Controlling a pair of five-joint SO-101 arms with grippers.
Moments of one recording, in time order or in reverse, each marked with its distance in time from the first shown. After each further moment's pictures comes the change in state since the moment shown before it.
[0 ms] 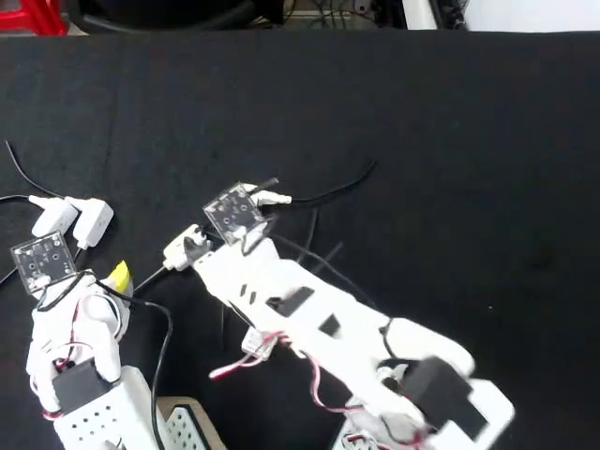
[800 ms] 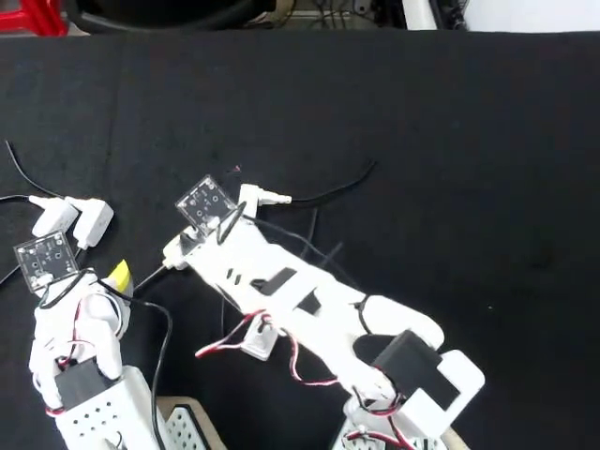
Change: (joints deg) left arm 0.0 0.1 2.7 -3.9 -0.1; right arm 1.0 11.2 -10.9 4.7 8.9
